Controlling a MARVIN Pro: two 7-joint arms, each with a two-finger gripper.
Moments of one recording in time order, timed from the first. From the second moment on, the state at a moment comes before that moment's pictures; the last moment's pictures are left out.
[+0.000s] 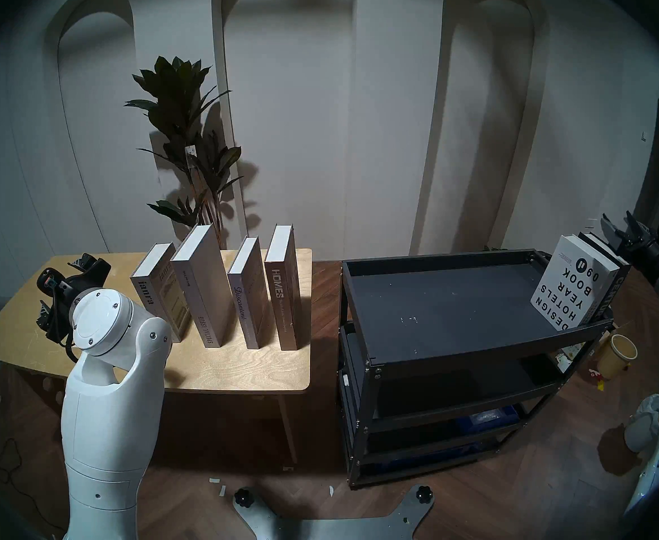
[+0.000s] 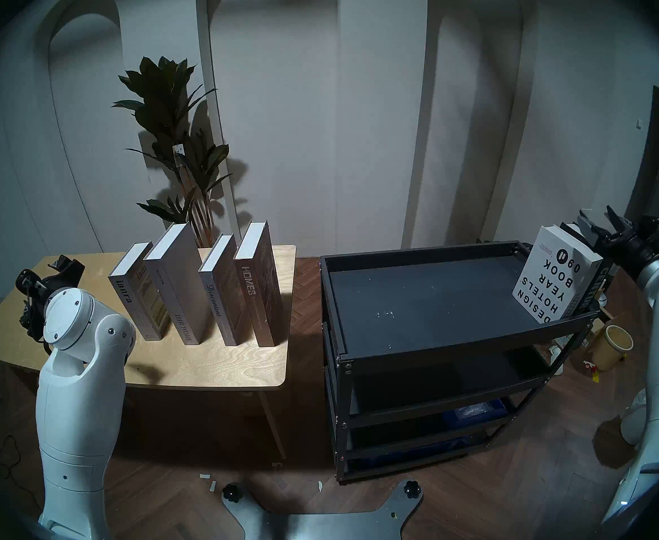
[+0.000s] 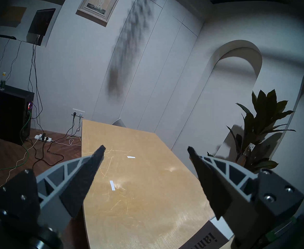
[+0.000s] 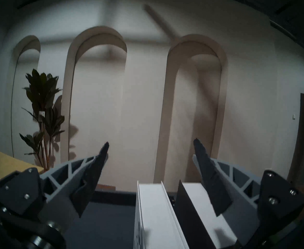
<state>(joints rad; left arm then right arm) 1.61 -1.28 -1.70 -2.13 -0.55 0.19 1.25 -1.52 -0.89 2.33 -1.56 0.55 0.29 0.71</state>
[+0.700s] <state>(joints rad) 1.73 -1.24 -1.77 -2.14 -0.57 0.22 1.16 -1.64 -1.16 2.10 -1.85 0.69 0.37 0.75</state>
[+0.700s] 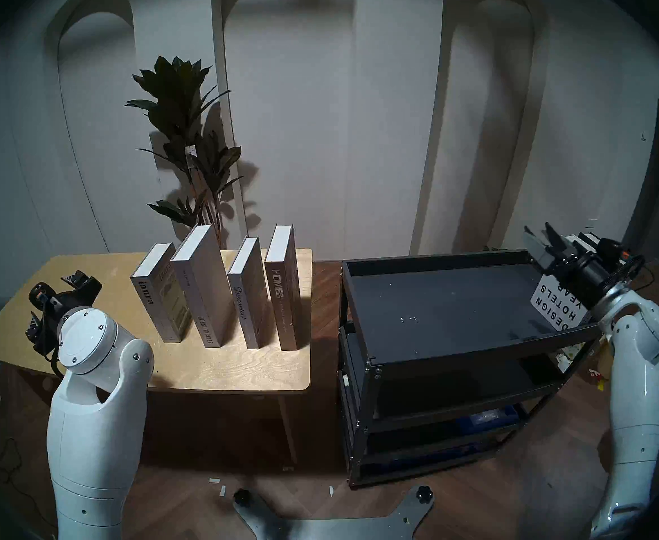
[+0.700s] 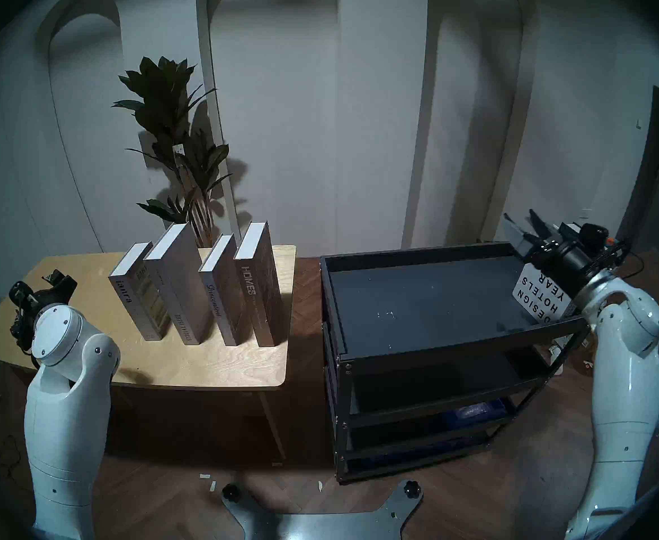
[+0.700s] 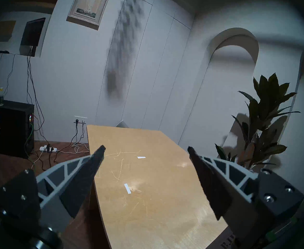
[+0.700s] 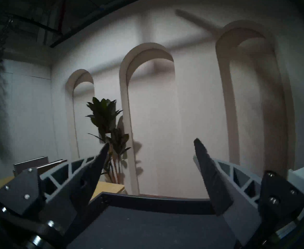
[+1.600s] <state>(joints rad) 1.87 -1.15 -1.81 -2.19 -0.69 0.25 0.87 -1.88 -1.41 1.87 -2.07 0.63 0.38 0.56</state>
